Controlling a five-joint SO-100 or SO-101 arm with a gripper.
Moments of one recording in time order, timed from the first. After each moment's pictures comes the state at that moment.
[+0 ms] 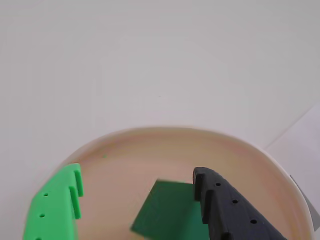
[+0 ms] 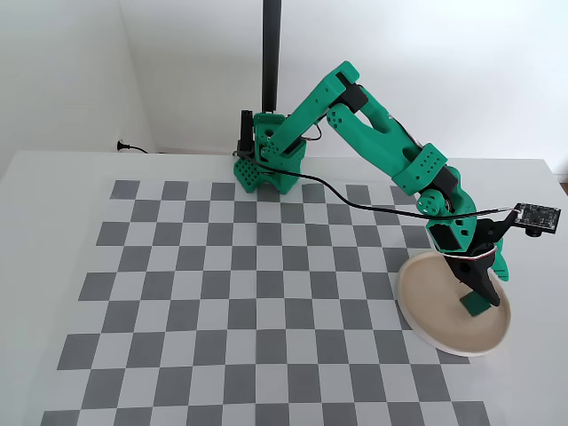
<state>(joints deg) -53.3 65.1 83.2 21.7 -94.0</state>
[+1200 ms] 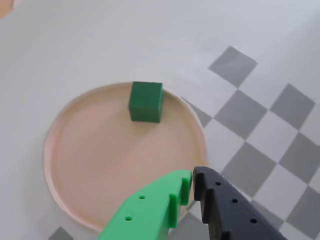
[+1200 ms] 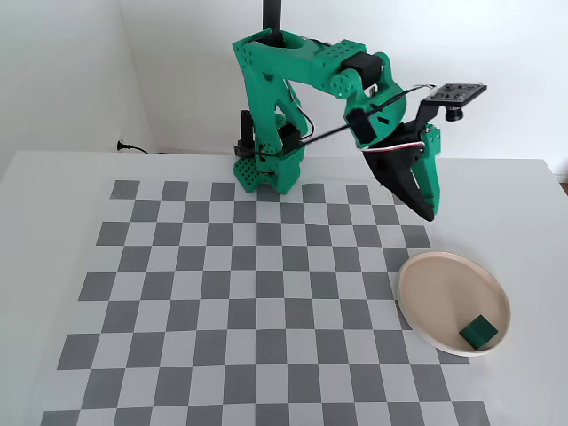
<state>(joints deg) -43.9 130.6 113.7 51.1 -85.8</state>
